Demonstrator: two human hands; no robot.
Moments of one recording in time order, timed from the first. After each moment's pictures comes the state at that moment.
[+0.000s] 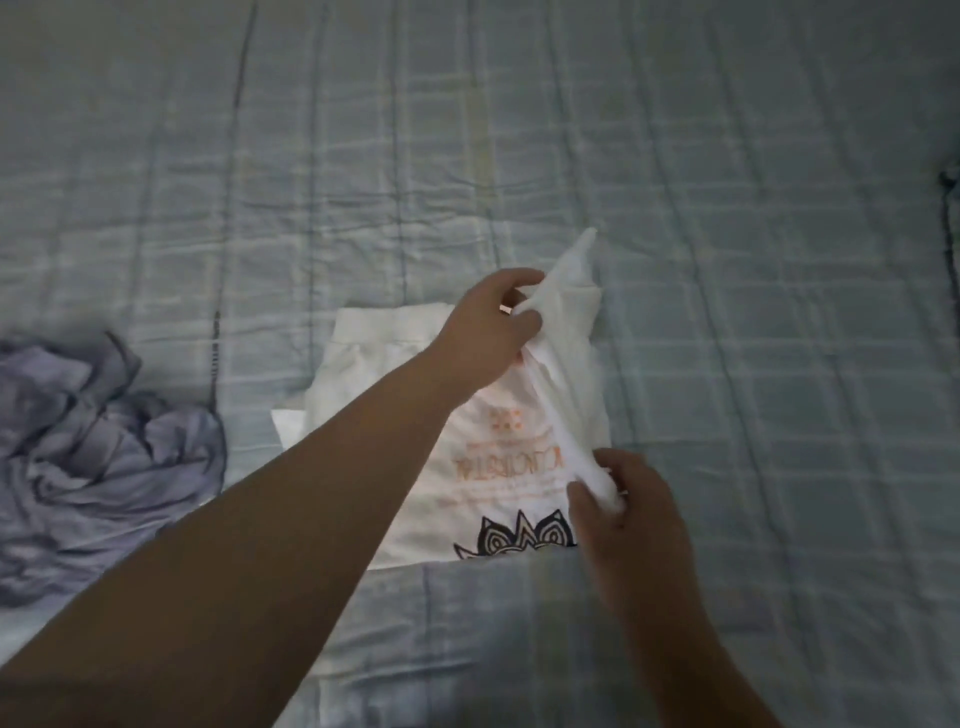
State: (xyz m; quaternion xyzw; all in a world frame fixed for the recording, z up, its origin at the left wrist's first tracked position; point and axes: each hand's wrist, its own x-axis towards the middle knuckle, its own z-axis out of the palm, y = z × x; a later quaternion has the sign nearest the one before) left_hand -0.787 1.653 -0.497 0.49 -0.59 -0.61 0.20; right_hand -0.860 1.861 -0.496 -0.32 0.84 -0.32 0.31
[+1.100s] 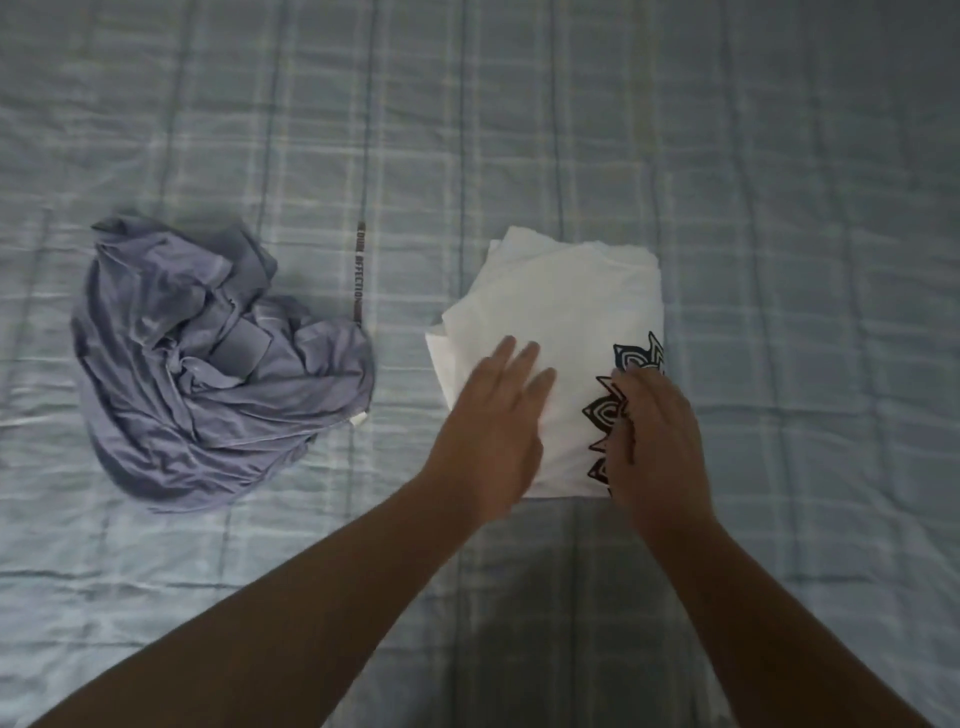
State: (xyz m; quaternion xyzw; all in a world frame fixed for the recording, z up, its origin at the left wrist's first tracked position) left_hand -0.537 1.739 -0.542 0.40 -0.89 -0.21 0.10; right_hand -0.723 1.807 -0.544 -0.57 0.78 -0.20 0.13
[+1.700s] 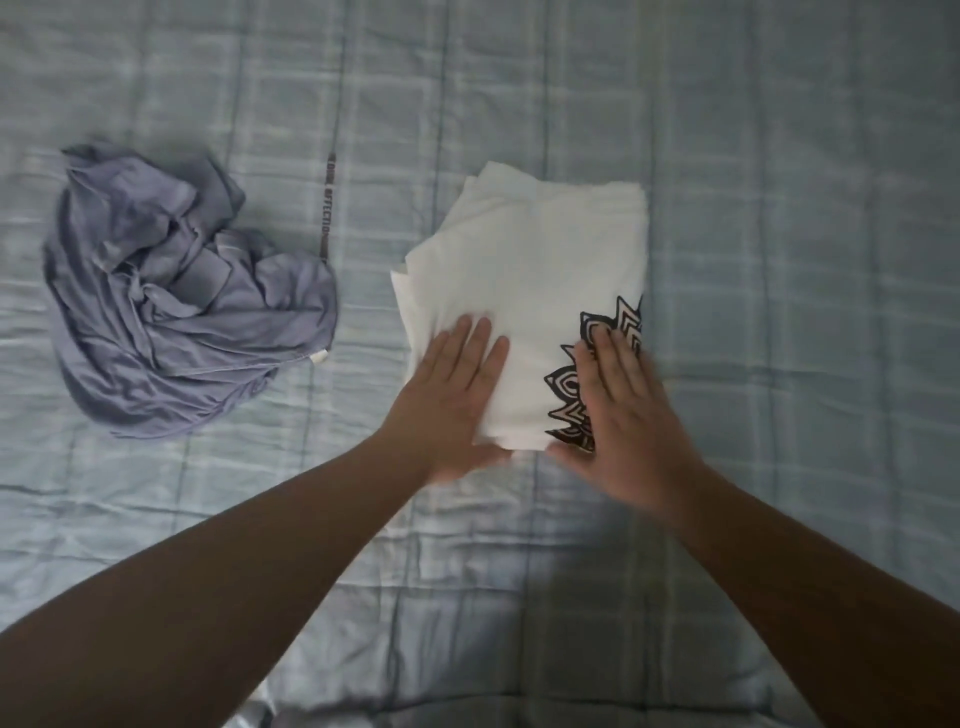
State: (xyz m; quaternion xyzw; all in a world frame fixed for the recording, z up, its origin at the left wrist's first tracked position) left_hand -0.537 1.768 -0.607 0.39 -0.91 -0.13 -0.08; right_hand -0.779 1.836 -0.595 -0.76 0.64 0.05 0.12
